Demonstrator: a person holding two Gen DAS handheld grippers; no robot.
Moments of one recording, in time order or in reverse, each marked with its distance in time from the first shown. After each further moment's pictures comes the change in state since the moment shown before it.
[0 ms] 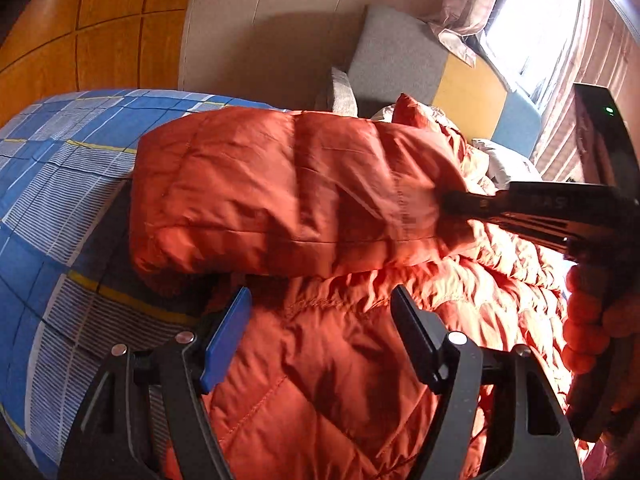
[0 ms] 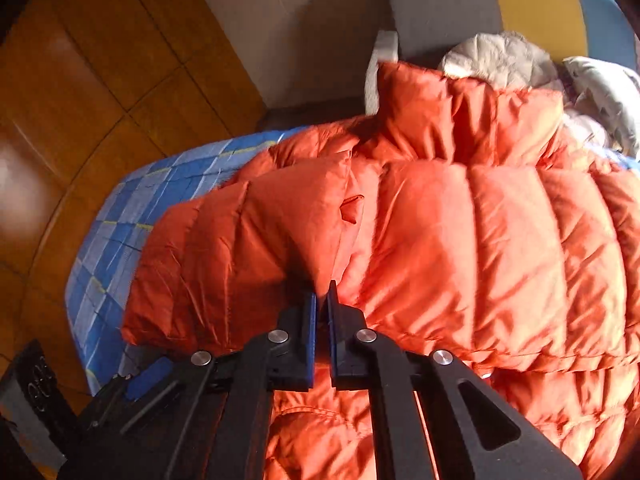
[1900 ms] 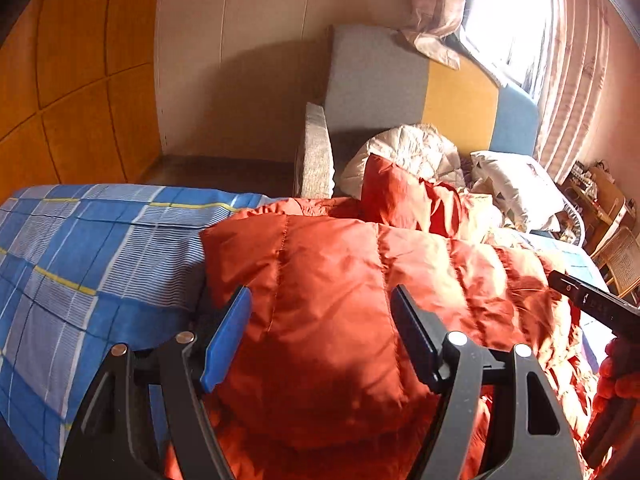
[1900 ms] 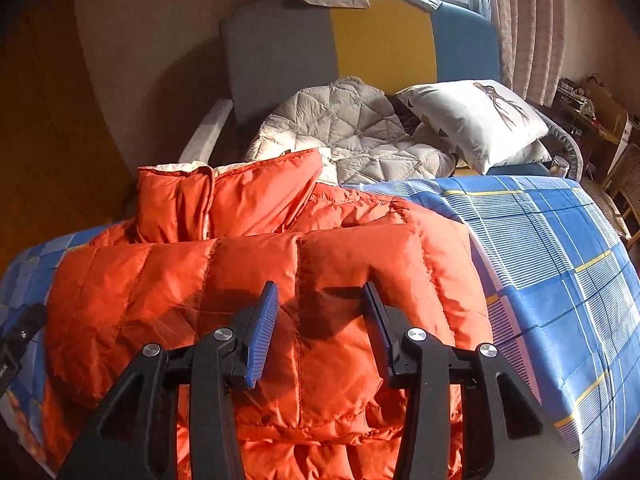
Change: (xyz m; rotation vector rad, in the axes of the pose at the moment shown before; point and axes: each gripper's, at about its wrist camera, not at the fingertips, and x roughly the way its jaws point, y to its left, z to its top) left arm 0.050 -0.075 0.102 0.149 -0.069 0.073; right arm -0.060 -0.149 0.016 0.163 -0.197 -0.458
